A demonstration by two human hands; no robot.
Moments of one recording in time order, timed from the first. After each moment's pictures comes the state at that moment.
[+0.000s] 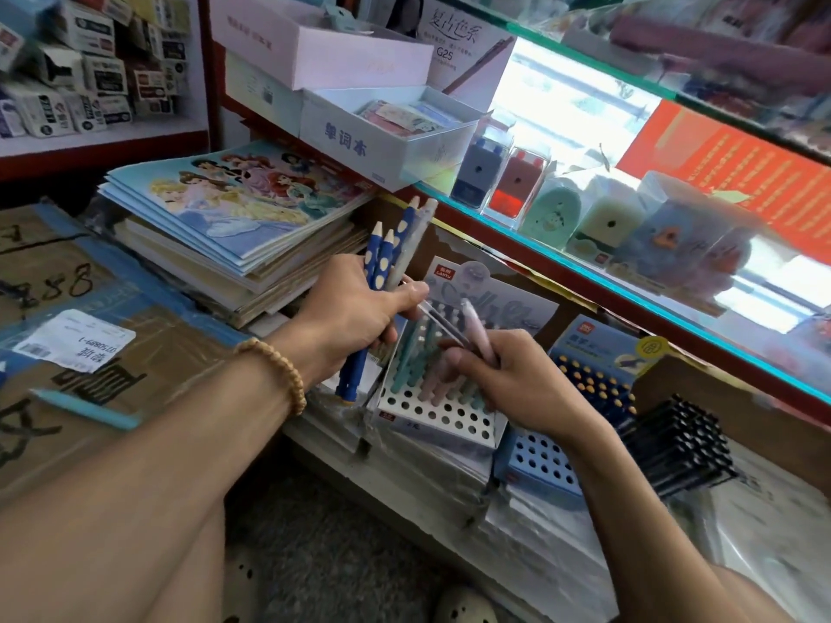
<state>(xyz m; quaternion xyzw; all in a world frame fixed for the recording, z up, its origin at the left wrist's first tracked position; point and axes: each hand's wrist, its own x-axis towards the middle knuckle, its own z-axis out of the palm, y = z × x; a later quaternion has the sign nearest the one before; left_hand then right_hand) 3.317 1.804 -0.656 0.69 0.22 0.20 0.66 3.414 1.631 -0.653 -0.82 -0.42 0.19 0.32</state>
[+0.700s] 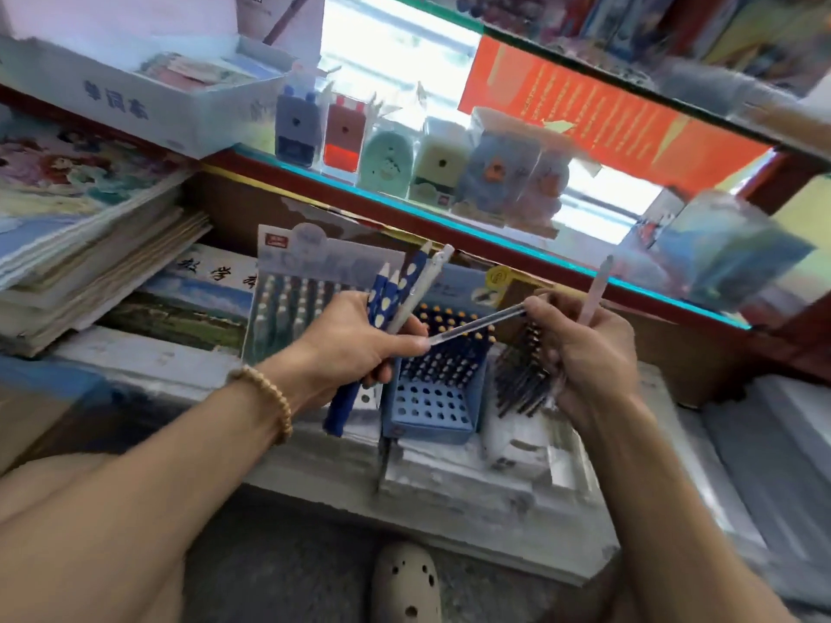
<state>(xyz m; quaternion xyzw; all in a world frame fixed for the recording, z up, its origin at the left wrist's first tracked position) 3.372 1.694 -0.664 0.72 0.07 0.01 0.69 3.432 1.494 -0.626 -0.68 -0.01 -0.01 0.73</state>
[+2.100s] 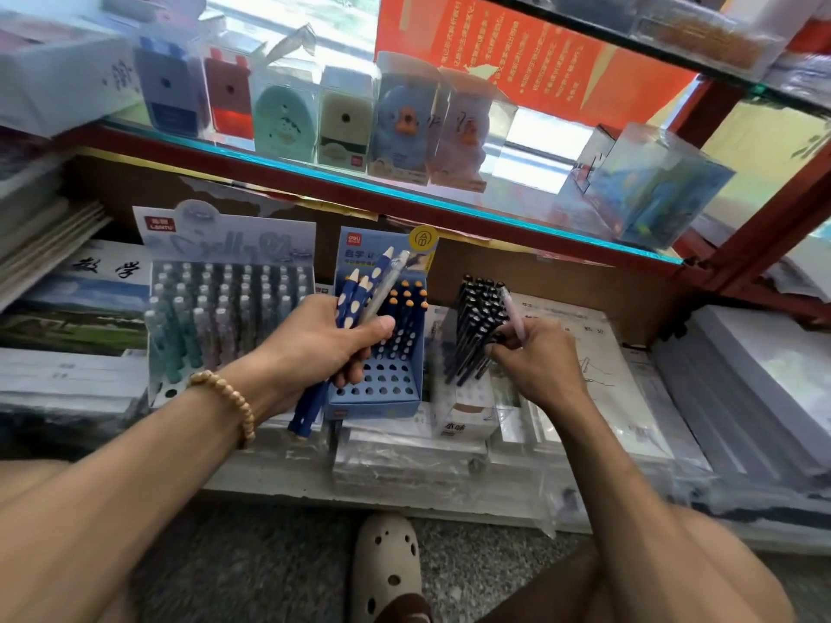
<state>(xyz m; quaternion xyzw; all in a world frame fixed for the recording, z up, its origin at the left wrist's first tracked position) 3.402 1.632 -0.684 0.74 0.06 -0.07 0.67 3.471 1.390 -0.703 -0.95 -0.01 -0.06 0.32</state>
